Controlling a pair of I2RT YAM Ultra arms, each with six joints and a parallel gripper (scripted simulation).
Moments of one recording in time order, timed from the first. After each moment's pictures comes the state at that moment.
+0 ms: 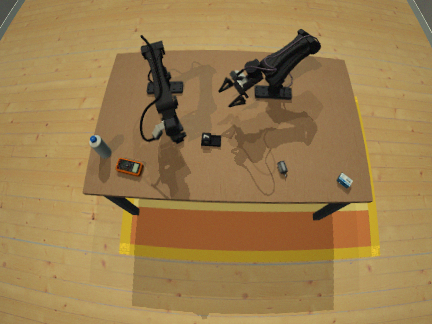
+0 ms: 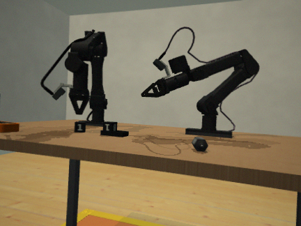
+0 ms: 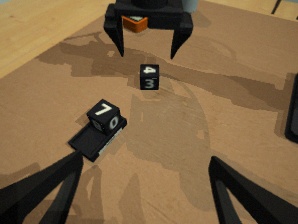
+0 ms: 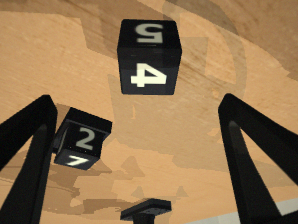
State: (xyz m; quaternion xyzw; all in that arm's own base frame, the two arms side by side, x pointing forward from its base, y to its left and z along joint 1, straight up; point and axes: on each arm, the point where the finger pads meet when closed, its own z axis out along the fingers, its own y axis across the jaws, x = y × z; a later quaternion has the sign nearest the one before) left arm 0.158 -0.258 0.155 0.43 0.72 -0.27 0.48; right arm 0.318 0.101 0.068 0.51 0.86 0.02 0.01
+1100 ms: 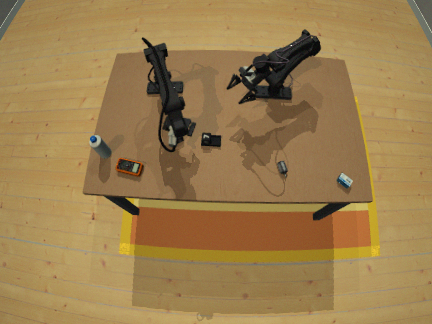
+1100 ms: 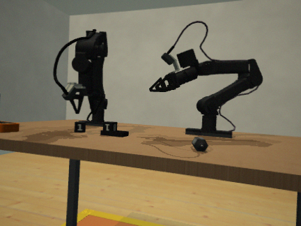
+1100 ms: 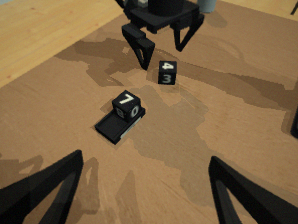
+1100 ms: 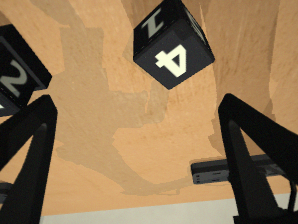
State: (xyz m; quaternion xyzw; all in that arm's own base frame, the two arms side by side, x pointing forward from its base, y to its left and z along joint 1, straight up) left arm 0.157 -0.217 0.179 0.41 0.74 -0.24 0.48; right arm 0.314 0.126 0.070 0.14 0.99 0.01 -0.01
